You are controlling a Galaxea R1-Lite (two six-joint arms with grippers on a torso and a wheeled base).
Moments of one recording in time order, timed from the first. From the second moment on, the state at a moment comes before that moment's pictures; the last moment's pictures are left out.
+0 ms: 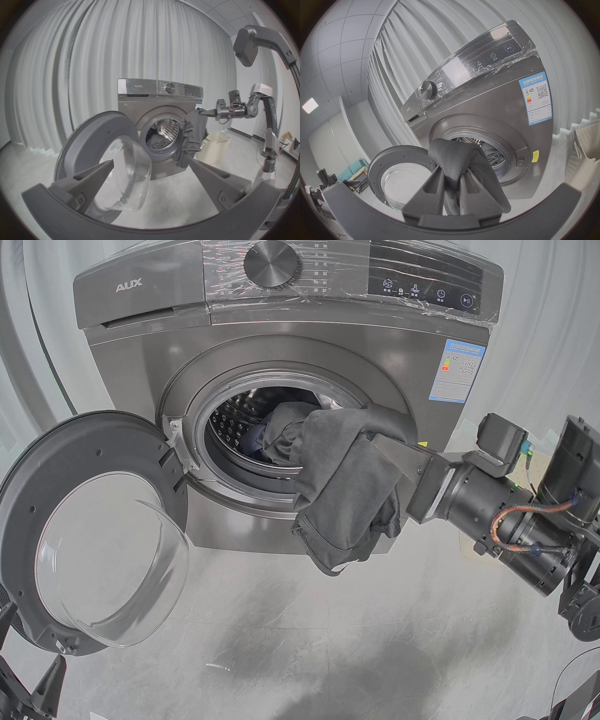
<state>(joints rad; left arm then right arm) 0.01 0.19 -0.20 -0.12 -0.30 0.06 0.82 1.55 -0.76 -0.96 -0.19 0.23</state>
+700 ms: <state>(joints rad) -0.23 1.09 -0.25 -0.78 -0.46 0.13 0.86 1.71 -0.86 -1.10 -0.21 0.23</state>
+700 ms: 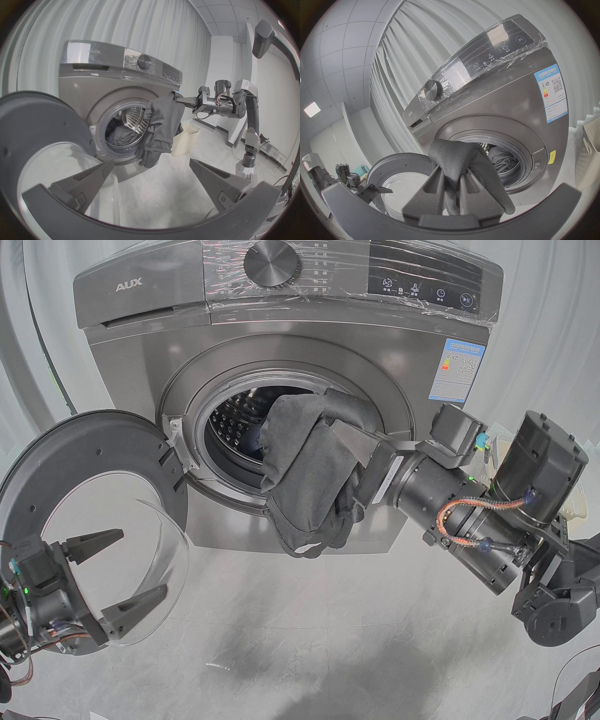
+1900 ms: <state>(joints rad) -0.47 1.76 -0.57 -1.10 -0.42 0.00 0.89 1.71 -0.81 -1.12 -0.21 0.22</state>
